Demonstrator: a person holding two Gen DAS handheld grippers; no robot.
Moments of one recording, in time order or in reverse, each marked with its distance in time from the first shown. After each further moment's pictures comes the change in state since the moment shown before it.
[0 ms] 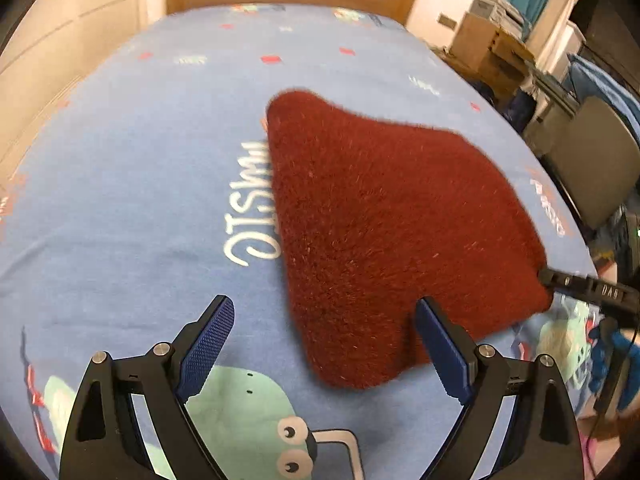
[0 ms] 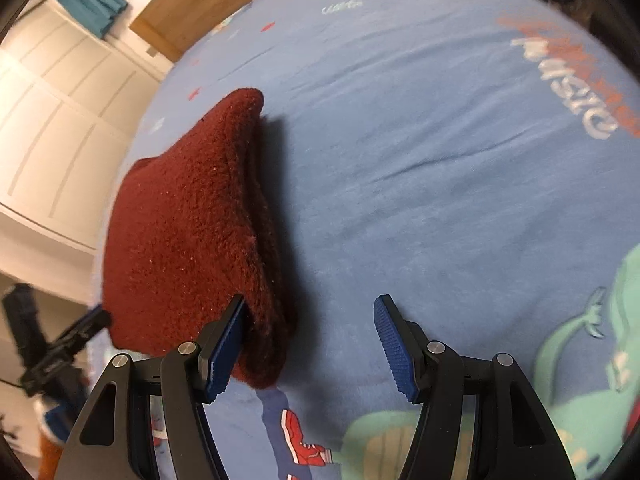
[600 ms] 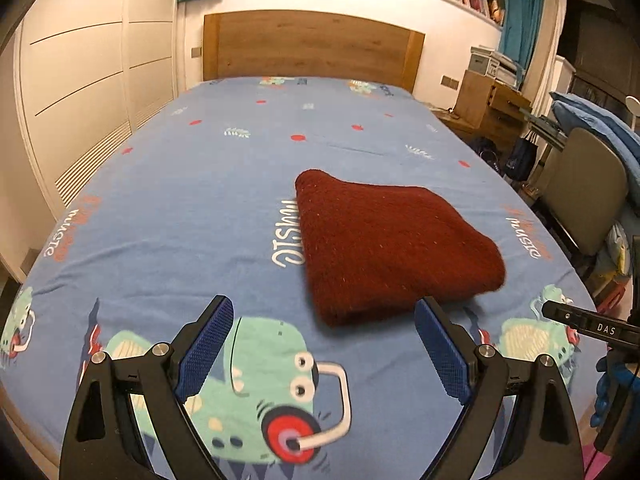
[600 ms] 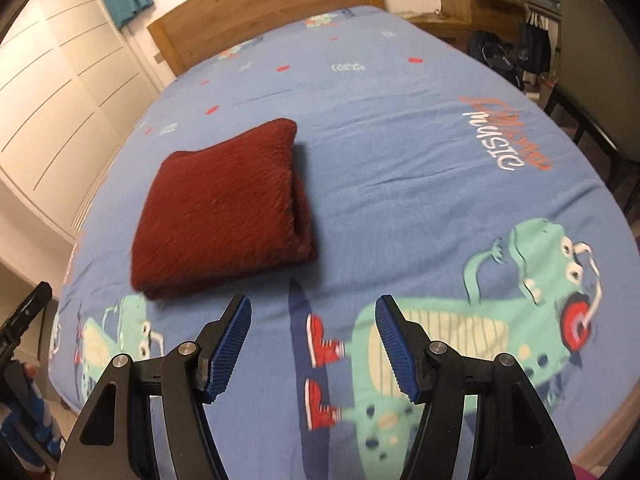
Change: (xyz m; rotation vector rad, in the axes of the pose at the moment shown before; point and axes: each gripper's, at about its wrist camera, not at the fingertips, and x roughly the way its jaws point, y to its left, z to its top) left arm -0.123 -0.038 -0.059 0.004 -0.250 0.084; right arm -0.112 0.051 -0.097 -0.100 -0.169 -0.132
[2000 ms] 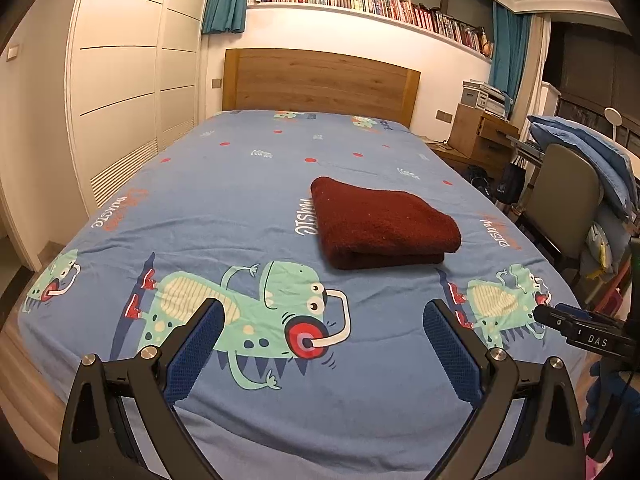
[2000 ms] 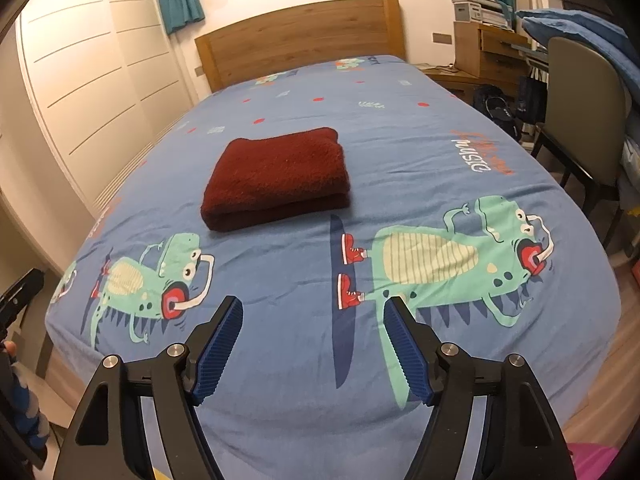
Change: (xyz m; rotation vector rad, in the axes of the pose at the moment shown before) left arm -0.124 -0.014 -0.096 -0.013 -0.147 0.005; right arm -0.105 0.048 -0.129 -0.126 -0.151 -0.015
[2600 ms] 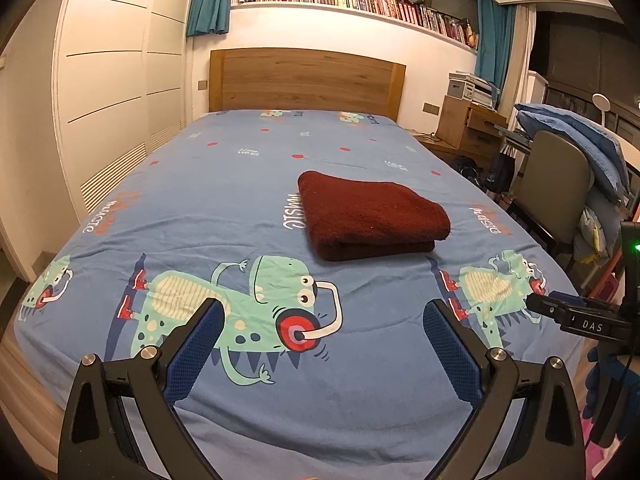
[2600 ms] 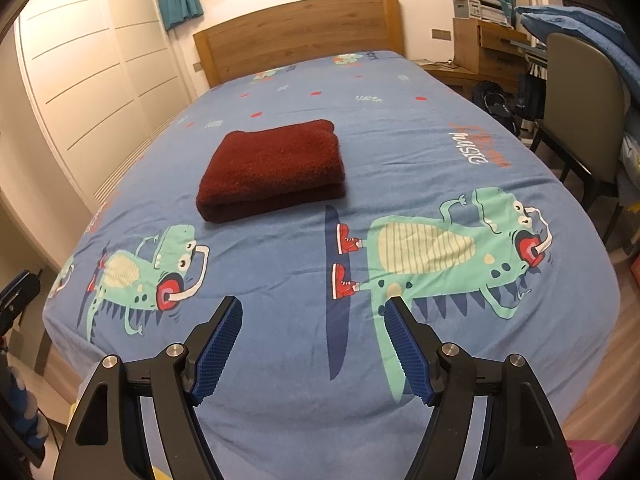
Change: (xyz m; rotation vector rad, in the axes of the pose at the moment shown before) left arm 0.008 -0.010 -0.010 0.042 0.013 -0.030; right arm 0.004 -0.004 -0.007 0.006 0.012 -0.003
